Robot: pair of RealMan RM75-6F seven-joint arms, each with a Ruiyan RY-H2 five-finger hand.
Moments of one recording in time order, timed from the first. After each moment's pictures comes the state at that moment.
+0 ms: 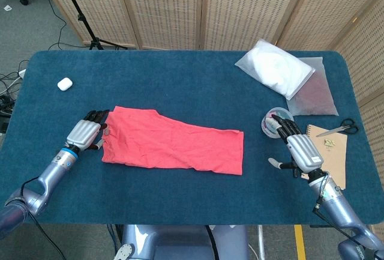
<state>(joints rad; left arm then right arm) -0.67 -1.64 0.01 -0.73 1.52 0.89 -0.38 0.45 -1.18 0.10 -1.57 -1.48 1.15 0.33</state>
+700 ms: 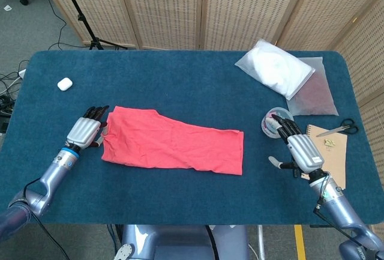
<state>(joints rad) -0.65 -1.66 -0.02 -0.72 1.50 0.95 -0.33 0.45 -1.17 0.10 -1.57 -1.49 1.16 0.34</state>
